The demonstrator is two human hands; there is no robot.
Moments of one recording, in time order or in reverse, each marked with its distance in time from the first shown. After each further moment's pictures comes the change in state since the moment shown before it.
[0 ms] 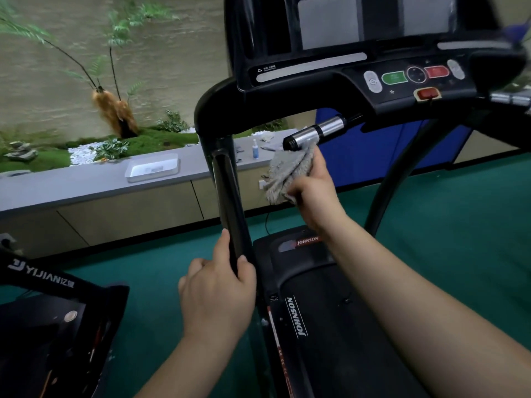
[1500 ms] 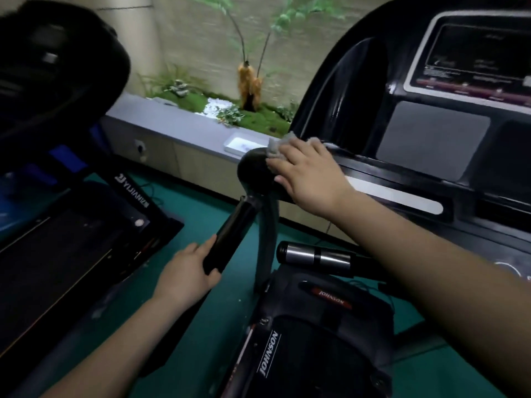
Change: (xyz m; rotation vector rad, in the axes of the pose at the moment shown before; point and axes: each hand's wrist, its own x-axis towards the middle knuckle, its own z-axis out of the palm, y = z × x) left_hand 0.126 0.050 0.020 0.018 -0.009 -0.421; right_hand 0.230 -0.129 0.036 -1.697 -0.918 -1.098
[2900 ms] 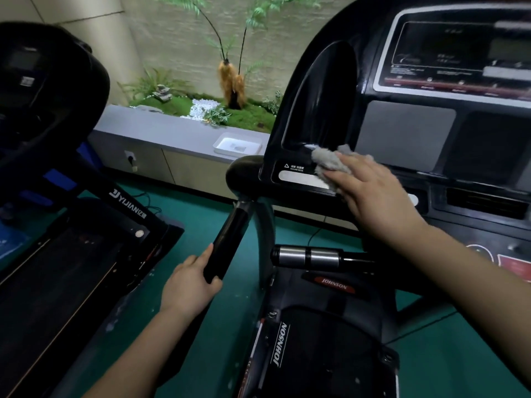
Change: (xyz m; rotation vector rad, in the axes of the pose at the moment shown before) left_hand -0.001 0.005 -0.003 0.099 -0.040 -0.078; right_hand -0.103 0.055 -0.004 0.227 0.249 0.238
